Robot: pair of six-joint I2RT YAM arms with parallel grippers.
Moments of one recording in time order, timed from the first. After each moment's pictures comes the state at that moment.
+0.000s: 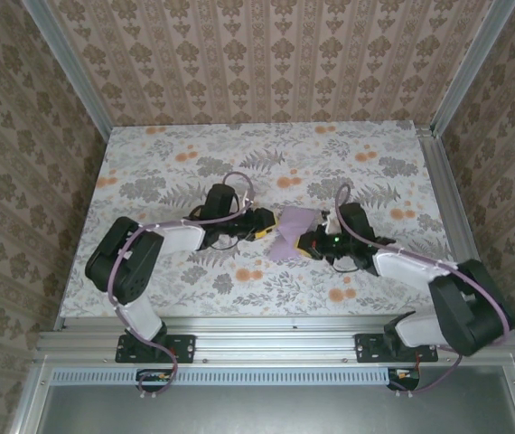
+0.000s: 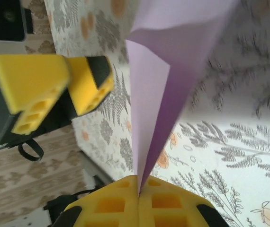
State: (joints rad) left arm -0.59 1.71 0.82 0.26 0.71 -0.98; right arm 0.41 1.32 0.58 0.02 -0.60 0.99
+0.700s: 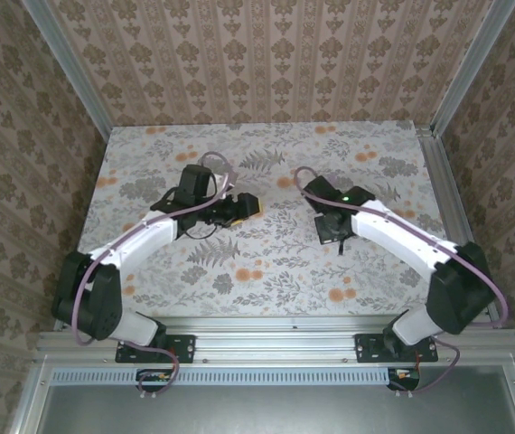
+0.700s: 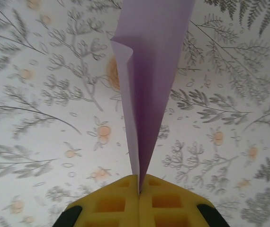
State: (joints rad) left arm -0.48 1.41 0.94 -0.24 0.70 -0.68; right arm 0.61 1.54 1.19 -1.04 0.39 0.42
